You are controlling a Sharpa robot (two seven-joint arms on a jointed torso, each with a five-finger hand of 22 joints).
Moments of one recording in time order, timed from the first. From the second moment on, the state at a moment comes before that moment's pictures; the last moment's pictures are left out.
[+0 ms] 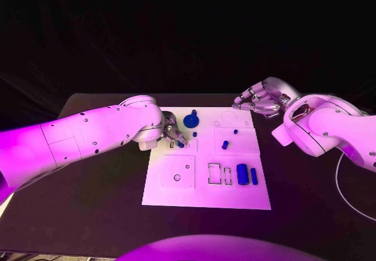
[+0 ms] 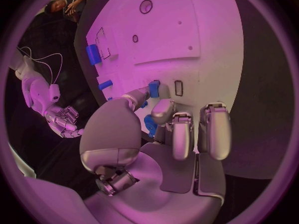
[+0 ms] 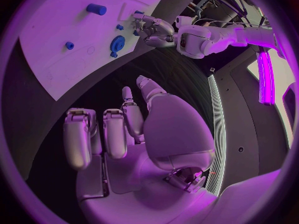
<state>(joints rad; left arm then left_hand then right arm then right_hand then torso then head) 1.26 -0.61 -0.03 1.36 -1.03 0.16 -0.69 1.07 -0.14 0.54 0.08 0.24 0.96 0.02 0.66 0.69 1.37 -0.06 1.14 1.05 1.47 -0.10 1.57 1.31 0.05 1.47 0.01 1.46 1.31 1.30 -0.94 -0.03 1.72 -0.95 -0.46 -0.25 1.25 -0.08 0.17 0.06 0.34 1.02 0.12 0.19 0.19 1.40 0.03 1.26 1.31 1.46 -0.05 1.45 1.31 0.04 1.47 0.05 1.48 1.31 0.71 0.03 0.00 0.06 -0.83</state>
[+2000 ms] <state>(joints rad) 1.37 -0.57 0.03 1.14 -1.00 0.31 -0.70 1.12 -0.05 0.04 0.29 0.15 0.90 0.06 0.55 0.59 1.24 -0.01 0.96 0.84 1.47 -0.07 1.57 1.31 0.05 1.46 0.04 1.35 1.31 1.30 -0.92 -0.03 1.68 -0.93 -0.47 -0.25 1.25 -0.07 0.15 0.07 0.33 1.00 0.12 0.19 0.20 1.38 0.04 1.23 1.31 1.46 -0.05 1.44 1.29 0.04 1.46 0.06 1.46 1.31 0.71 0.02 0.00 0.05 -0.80</state>
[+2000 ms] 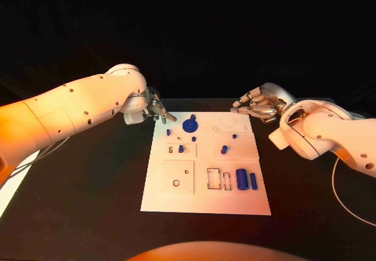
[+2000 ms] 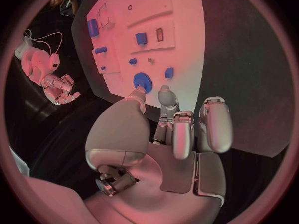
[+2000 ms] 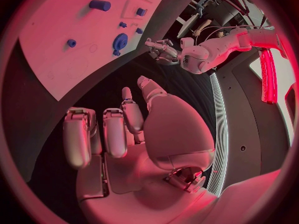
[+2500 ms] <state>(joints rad) 1.35 -0.50 0.01 1.02 -1.03 0.35 -0.69 1.11 -0.04 0.01 0.29 0.14 0.91 0.06 0.55 0.58 1.25 -0.01 0.98 0.85 1.47 -0.07 1.57 1.31 0.05 1.46 0.04 1.37 1.31 1.30 -0.91 -0.03 1.68 -0.93 -0.47 -0.25 1.25 -0.07 0.15 0.07 0.33 1.00 0.12 0.19 0.20 1.38 0.04 1.23 1.31 1.46 -0.05 1.44 1.29 0.04 1.46 0.06 1.46 1.31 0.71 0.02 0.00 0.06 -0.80</state>
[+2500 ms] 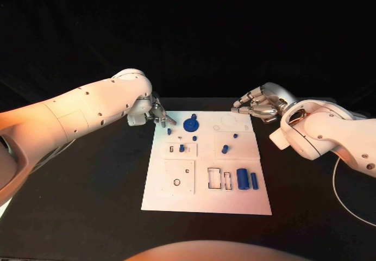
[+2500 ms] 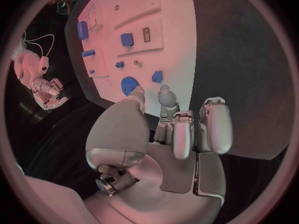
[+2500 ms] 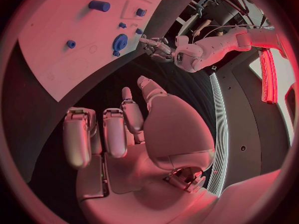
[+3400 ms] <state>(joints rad) 1.34 -0.48 0.00 0.99 -1.04 0.41 -0.67 1.16 -0.01 -0.02 0.28 0.13 0.95 0.04 0.55 0.57 1.27 -0.02 1.00 0.86 1.47 -0.07 1.57 1.31 0.05 1.47 0.04 1.38 1.31 1.30 -0.91 -0.03 1.68 -0.93 -0.46 -0.25 1.25 -0.07 0.15 0.07 0.34 1.00 0.12 0.19 0.20 1.38 0.04 1.23 1.31 1.46 -0.05 1.44 1.29 0.04 1.46 0.06 1.46 1.31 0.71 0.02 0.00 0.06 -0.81</state>
